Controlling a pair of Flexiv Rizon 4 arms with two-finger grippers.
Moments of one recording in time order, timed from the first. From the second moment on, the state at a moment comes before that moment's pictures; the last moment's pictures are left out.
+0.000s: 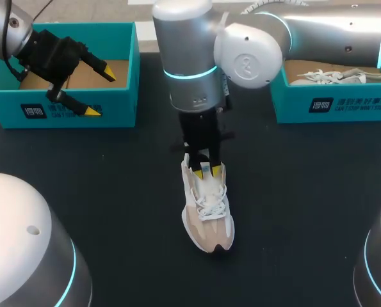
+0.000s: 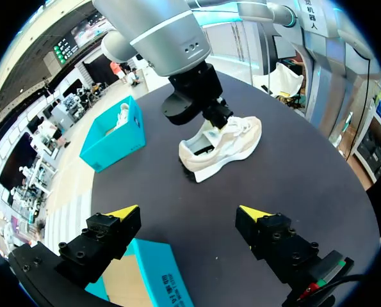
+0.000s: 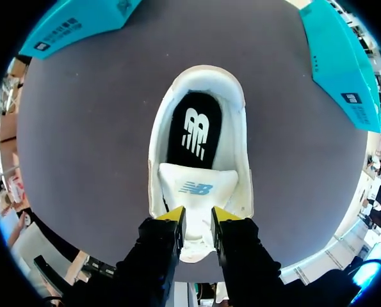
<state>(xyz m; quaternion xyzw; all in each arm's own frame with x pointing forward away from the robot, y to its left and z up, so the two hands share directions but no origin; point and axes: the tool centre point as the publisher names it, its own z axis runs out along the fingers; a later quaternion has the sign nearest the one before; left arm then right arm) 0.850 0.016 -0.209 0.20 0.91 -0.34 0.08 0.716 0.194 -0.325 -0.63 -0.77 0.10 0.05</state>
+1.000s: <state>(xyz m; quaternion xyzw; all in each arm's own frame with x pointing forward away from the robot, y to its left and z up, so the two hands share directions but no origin) 0.850 0.016 -0.209 0.20 0.91 -0.34 0.08 0.737 0.188 -0.311 -0.52 -0.85 0.08 0.03</state>
